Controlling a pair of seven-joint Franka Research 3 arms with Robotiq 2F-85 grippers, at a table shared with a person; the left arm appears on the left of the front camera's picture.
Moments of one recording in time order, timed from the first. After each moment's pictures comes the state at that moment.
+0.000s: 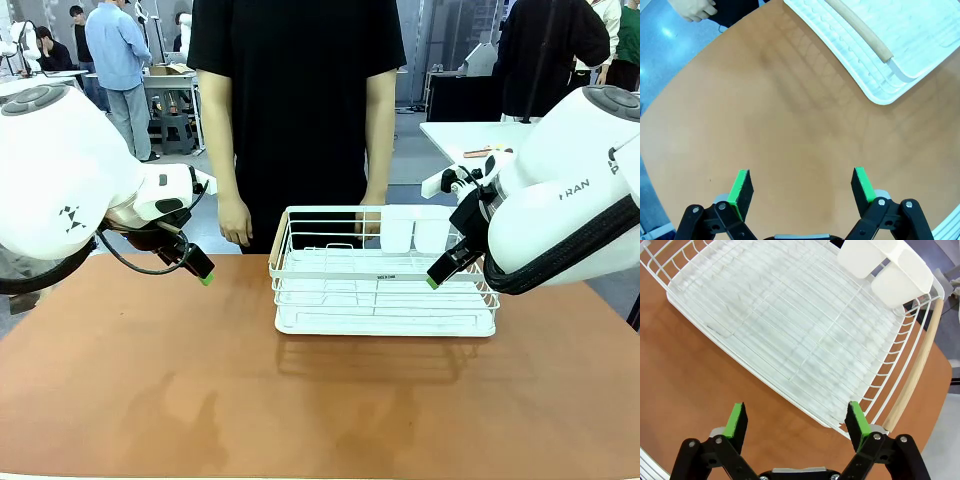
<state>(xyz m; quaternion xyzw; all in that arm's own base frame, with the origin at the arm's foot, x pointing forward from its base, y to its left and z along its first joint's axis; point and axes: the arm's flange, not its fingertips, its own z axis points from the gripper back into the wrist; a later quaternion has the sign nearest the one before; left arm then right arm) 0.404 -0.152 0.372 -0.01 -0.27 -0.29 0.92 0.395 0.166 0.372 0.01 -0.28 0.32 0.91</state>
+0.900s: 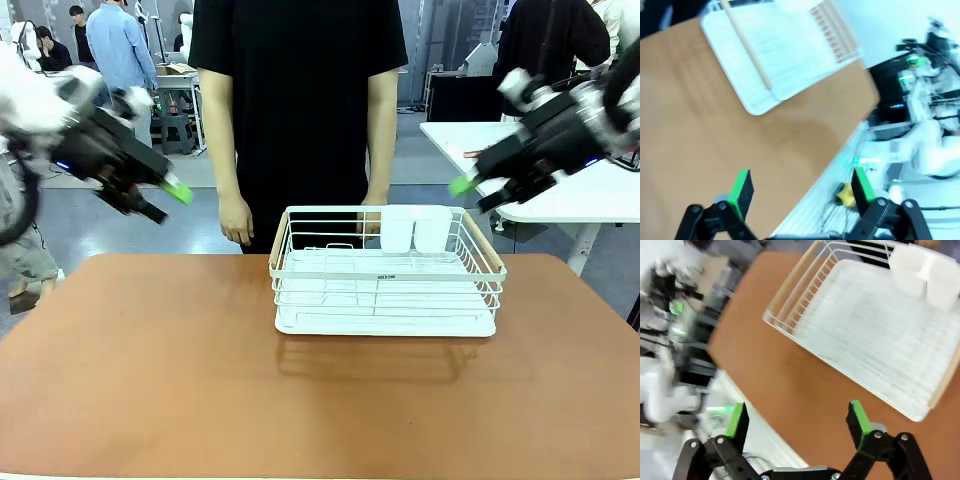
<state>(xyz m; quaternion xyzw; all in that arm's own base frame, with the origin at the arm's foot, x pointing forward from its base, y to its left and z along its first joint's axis) 0.418 -0.039 0.478 -0.42 -0.18 -0.21 0.87 0.405 0.056 0.492 0.41 -0.22 0.19 0.87</state>
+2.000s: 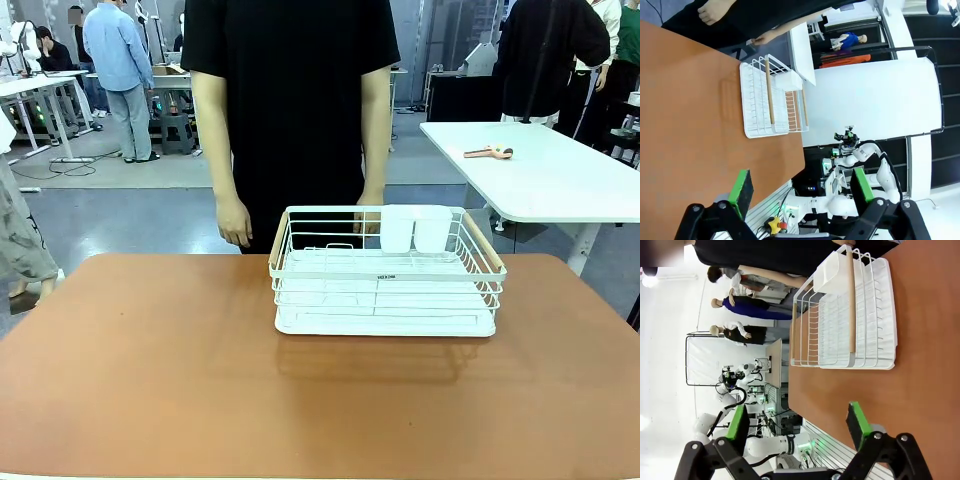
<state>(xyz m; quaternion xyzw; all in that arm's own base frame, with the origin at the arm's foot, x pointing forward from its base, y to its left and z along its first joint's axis) 0.369 0.245 0.485 -0.58 -0.22 0.07 0.78 0.372 -0.201 0.434 0.58 -0.19 -0.11 0.79</state>
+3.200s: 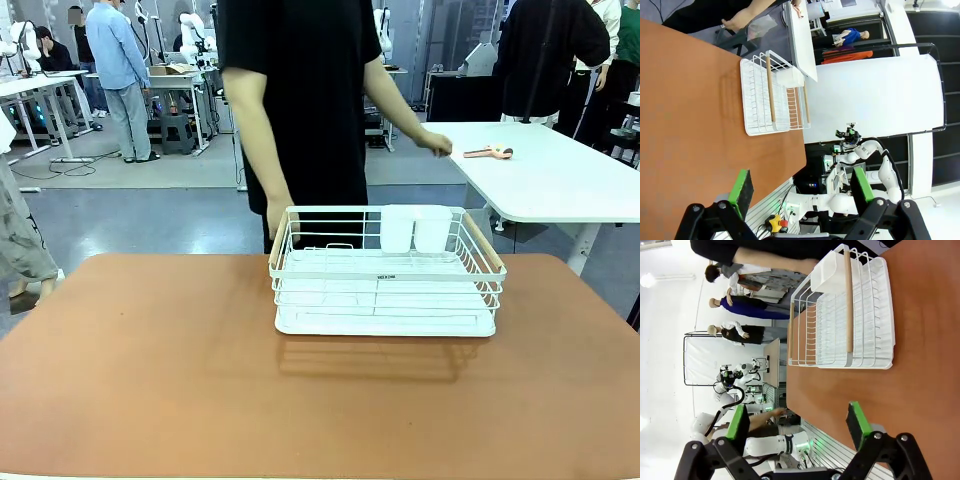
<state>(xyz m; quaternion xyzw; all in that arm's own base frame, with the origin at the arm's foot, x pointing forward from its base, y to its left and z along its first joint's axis) 0.374 0.239 0.484 -0.57 -0.22 0.06 0.79 0.373 -0.200 0.433 0.57 -0.19 -0.11 0.79</state>
